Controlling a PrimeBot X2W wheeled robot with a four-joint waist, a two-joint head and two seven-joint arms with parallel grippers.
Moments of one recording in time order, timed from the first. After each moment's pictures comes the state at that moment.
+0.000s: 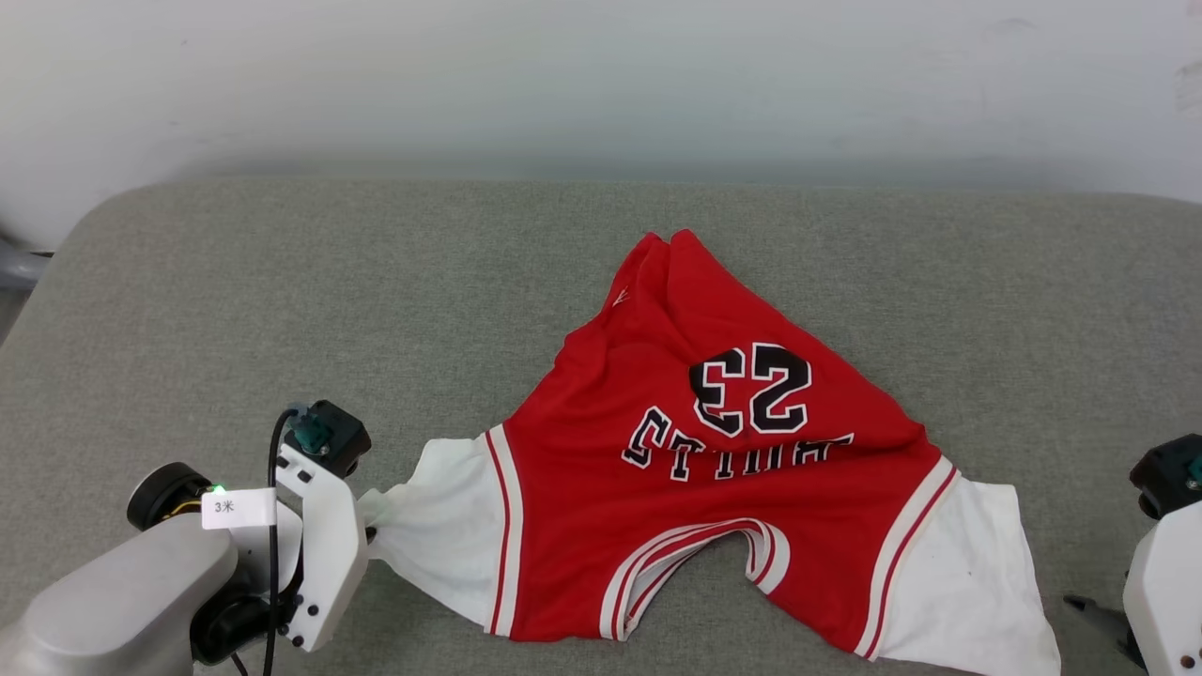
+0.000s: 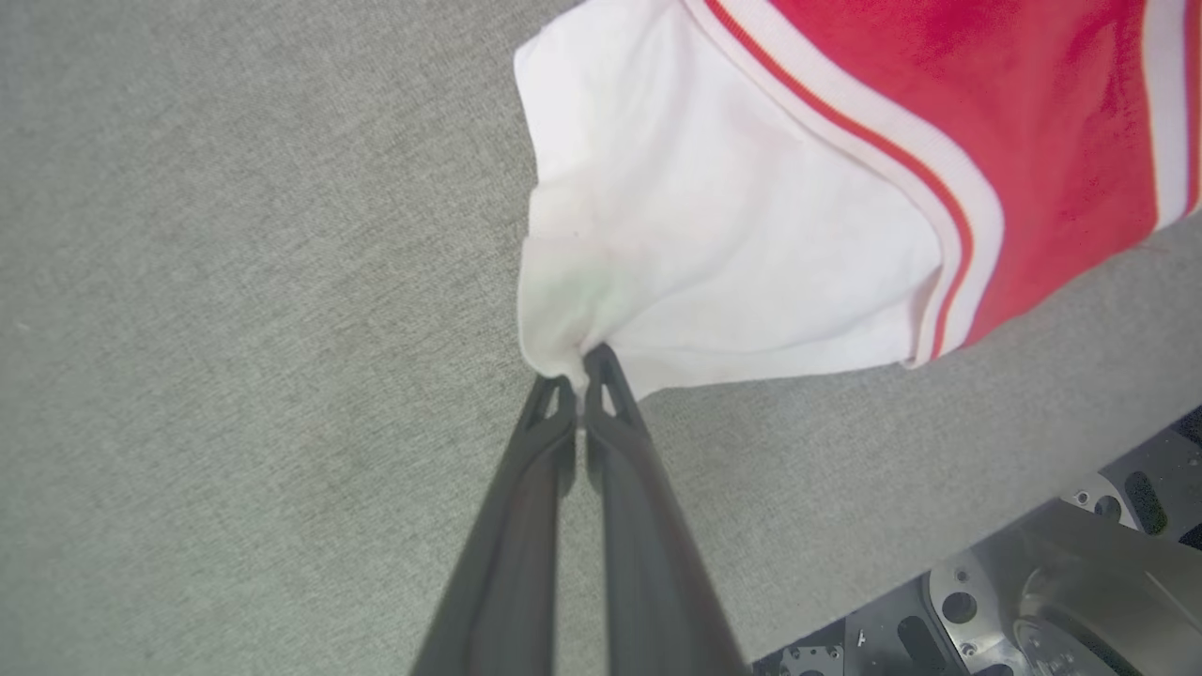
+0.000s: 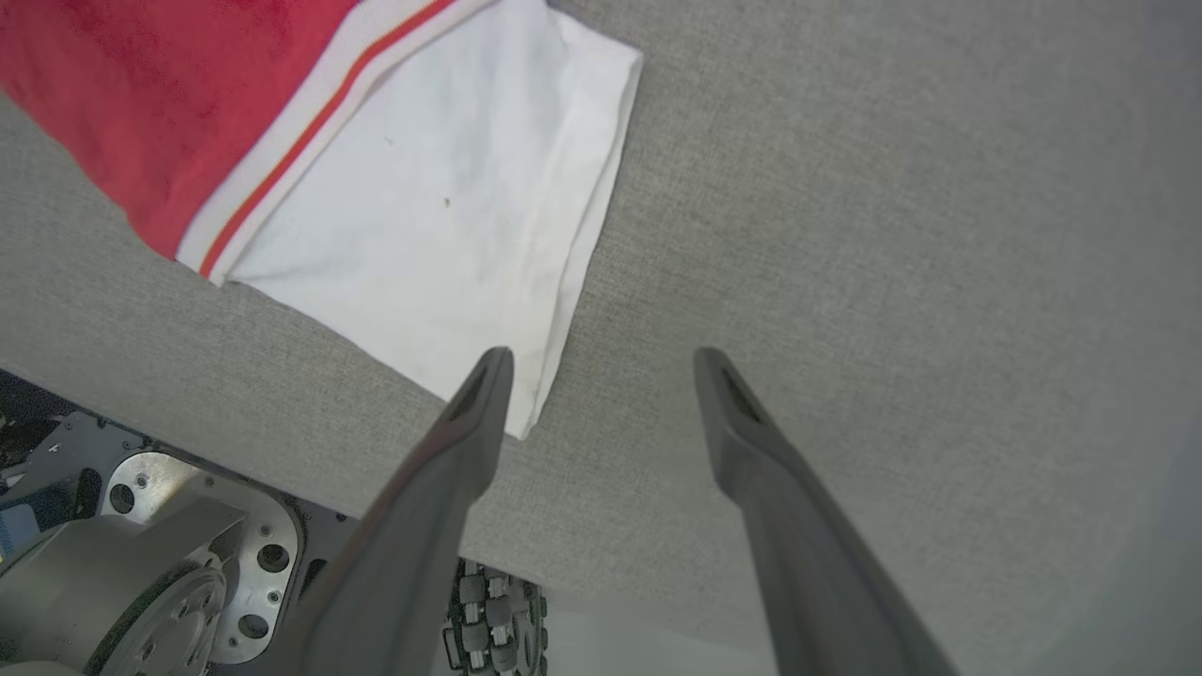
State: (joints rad) left arm -0.70 0.81 -1.18 0.30 -1.02 -0.03 0.43; right arm -0.04 -0.71 0.16 -0.08 0.63 0.13 0.91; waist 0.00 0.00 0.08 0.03
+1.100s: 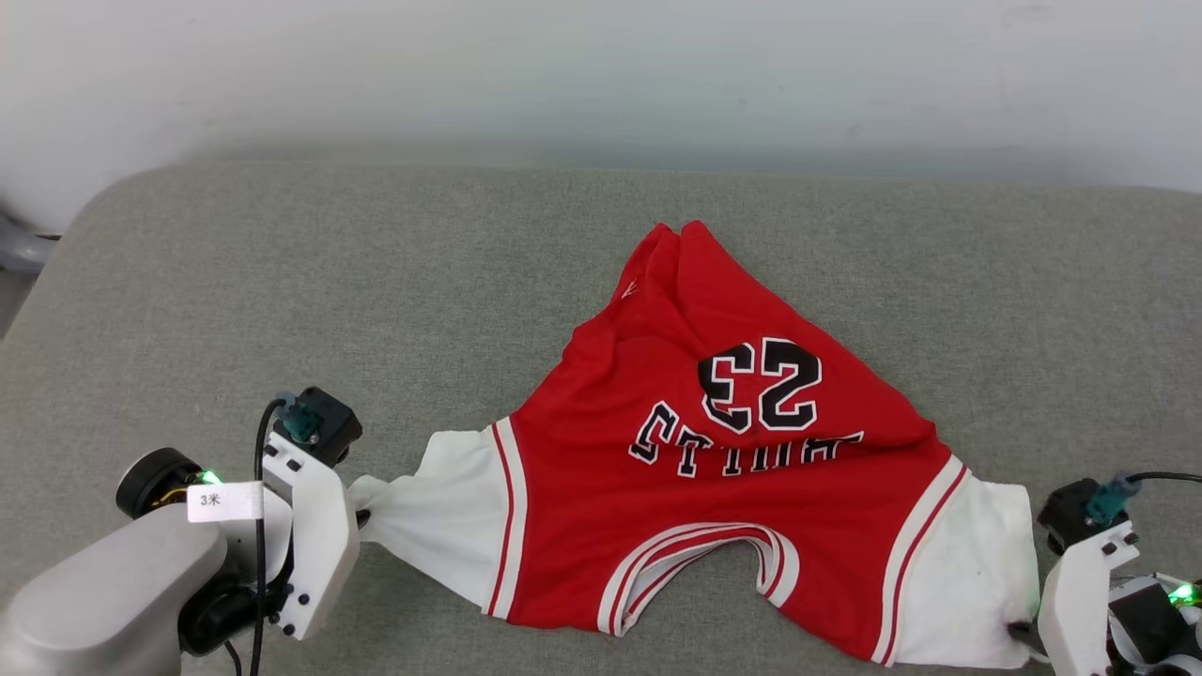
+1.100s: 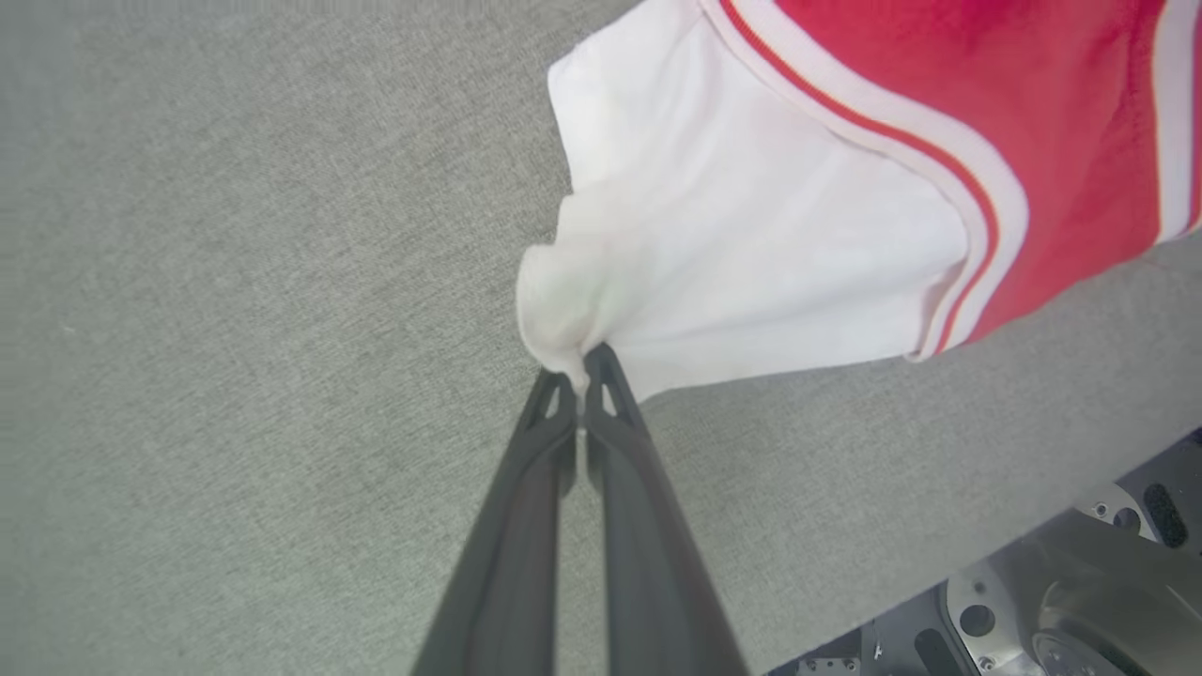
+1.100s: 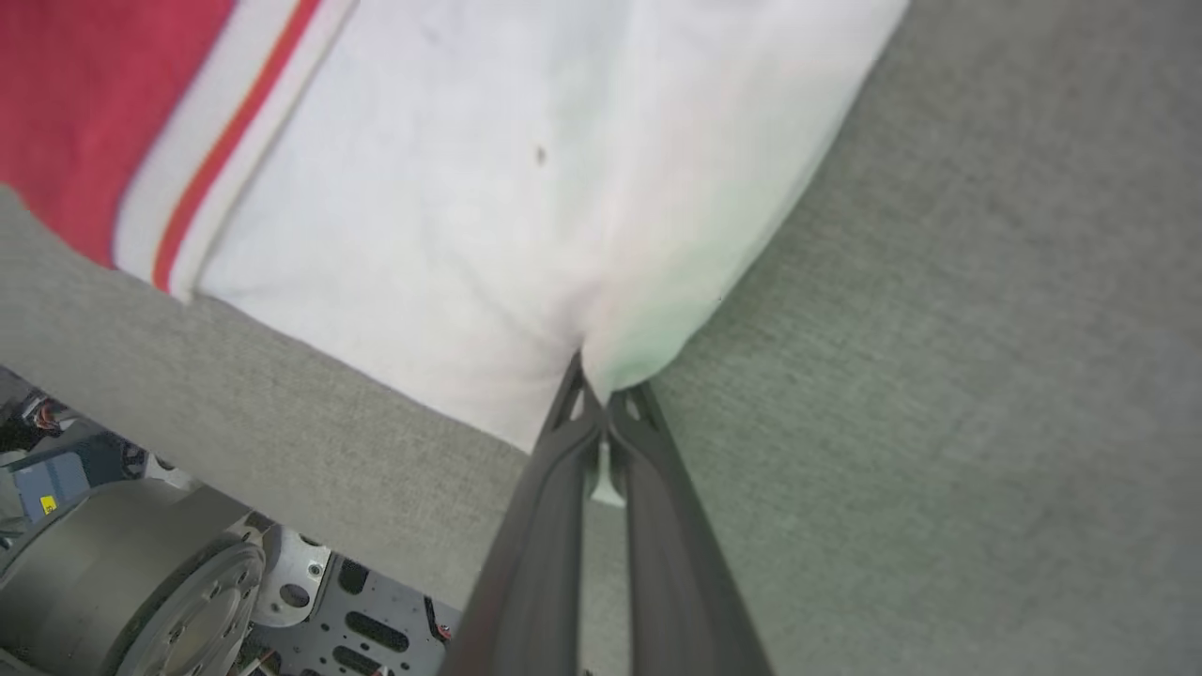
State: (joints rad) left arm -0.72 0.83 -1.19 0.28 -1.00 -0.03 0.41; right arm -0.24 -0.68 0.55 0.31 0.75 0.13 0.72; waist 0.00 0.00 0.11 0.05
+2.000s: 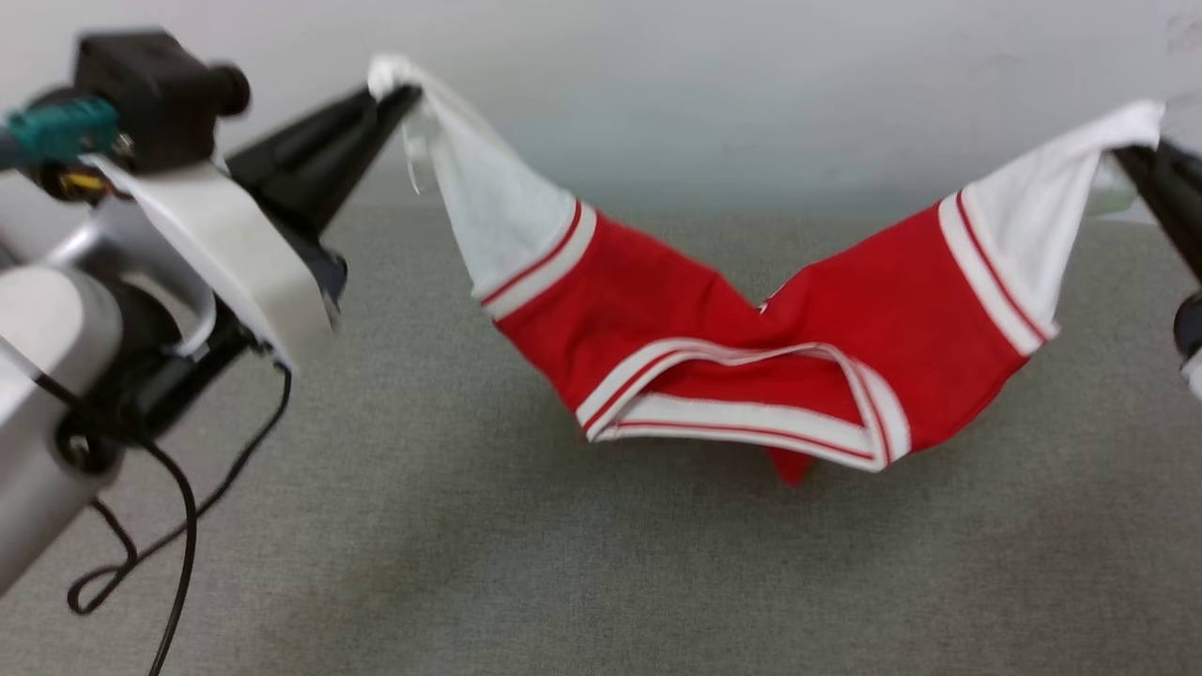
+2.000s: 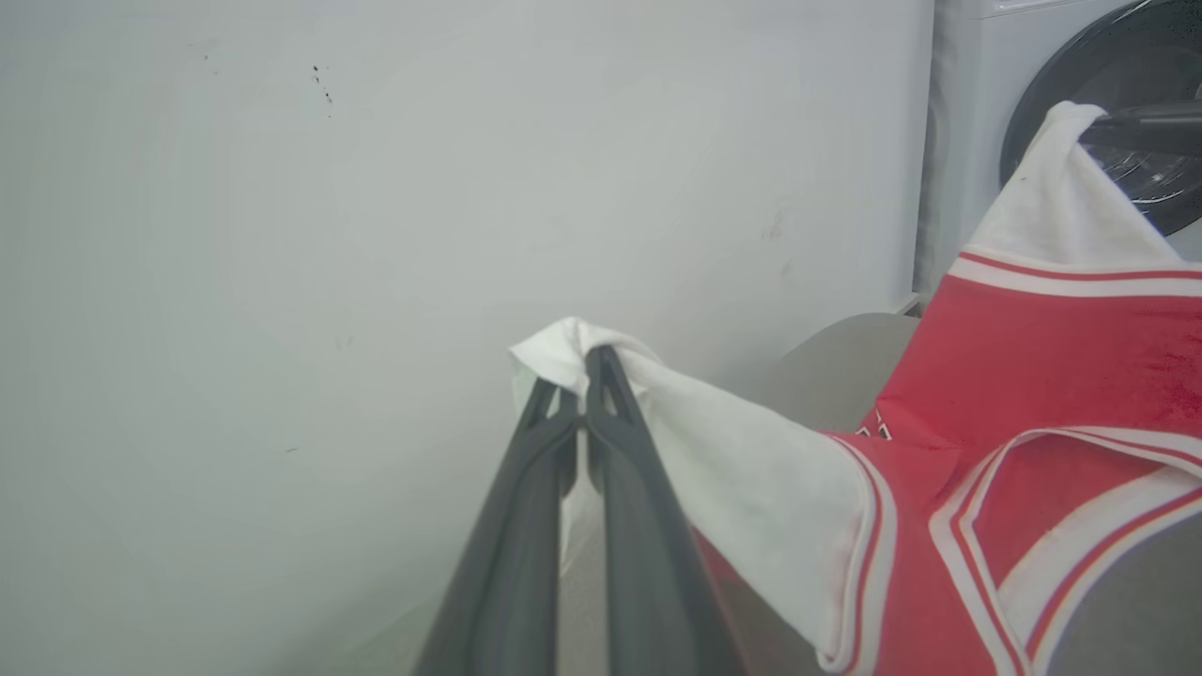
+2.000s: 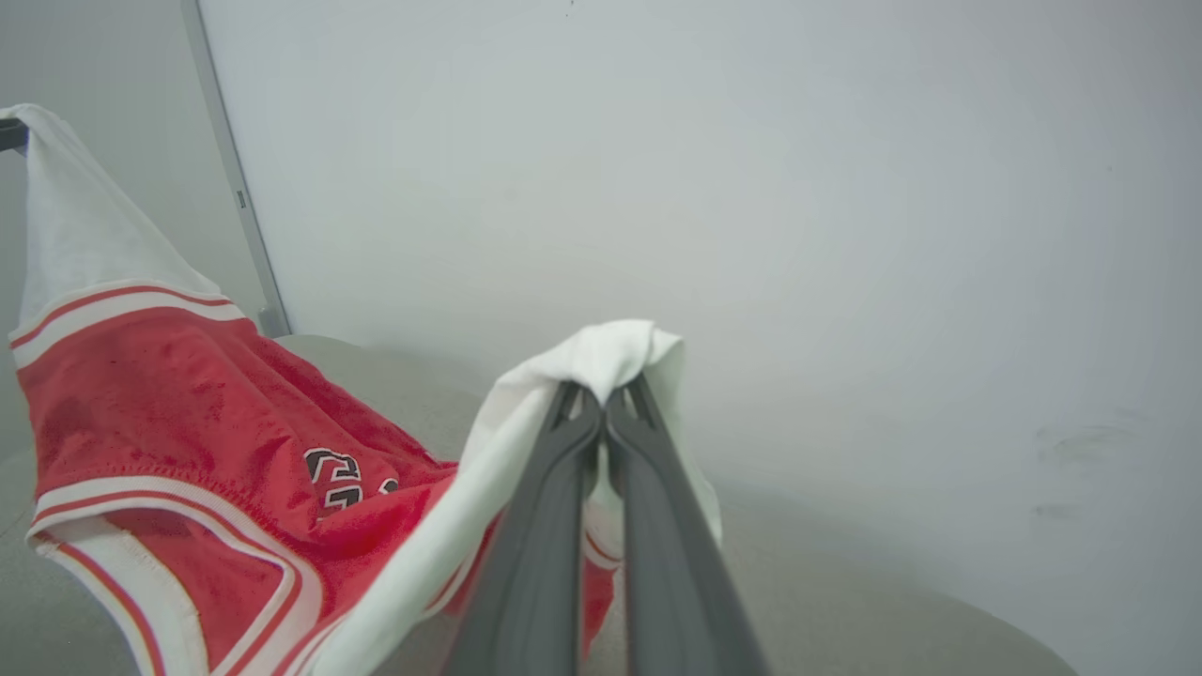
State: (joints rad) left arm -0.96 0.90 -0.86 -0.15 -1.01 0.06 0.10; right arm -0.44 -0.58 0.05 -0.25 0.73 0.13 0.50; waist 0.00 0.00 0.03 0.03
